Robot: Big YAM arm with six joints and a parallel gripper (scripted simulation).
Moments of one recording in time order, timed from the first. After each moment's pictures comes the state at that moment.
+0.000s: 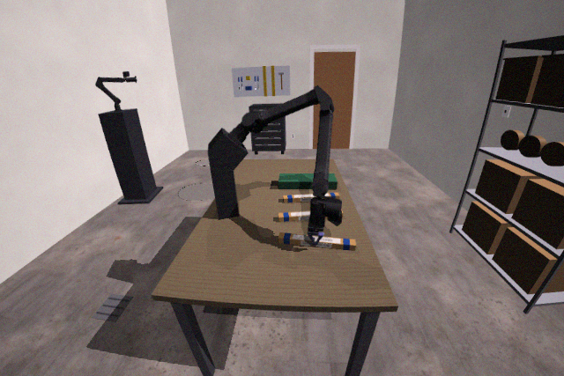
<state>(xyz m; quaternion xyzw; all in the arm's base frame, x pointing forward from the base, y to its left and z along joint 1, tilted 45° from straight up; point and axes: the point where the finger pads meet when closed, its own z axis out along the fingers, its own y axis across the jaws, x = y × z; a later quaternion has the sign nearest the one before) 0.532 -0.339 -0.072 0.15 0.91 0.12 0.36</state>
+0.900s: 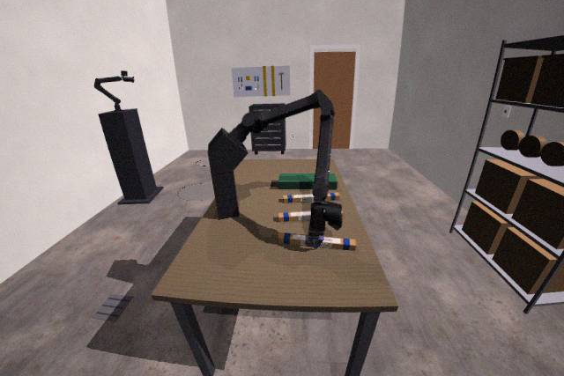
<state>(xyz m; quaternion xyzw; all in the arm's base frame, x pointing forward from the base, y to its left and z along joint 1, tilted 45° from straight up) 0.552 -0.334 -0.086 0.15 0.91 0.12 0.36</state>
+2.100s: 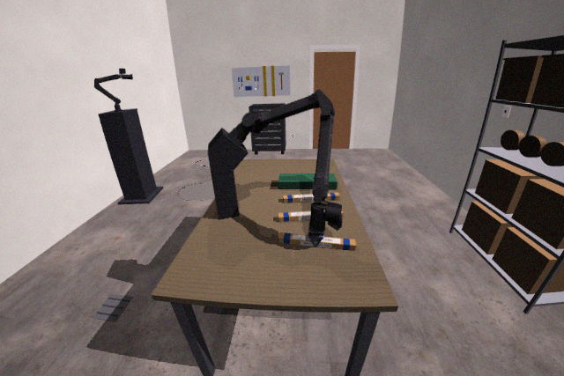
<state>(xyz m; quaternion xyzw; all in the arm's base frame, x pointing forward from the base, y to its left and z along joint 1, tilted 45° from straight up) 0.551 -0.336 -0.086 0.15 0.91 0.12 0.36</state>
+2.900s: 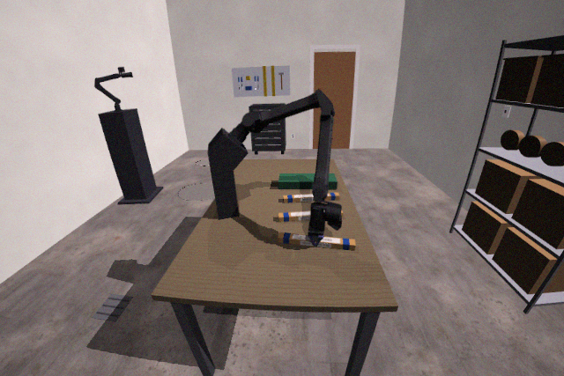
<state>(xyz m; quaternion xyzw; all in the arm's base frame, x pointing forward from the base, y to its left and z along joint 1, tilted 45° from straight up) 0.550 -0.334 -0.087 0.15 0.91 0.13 0.36</state>
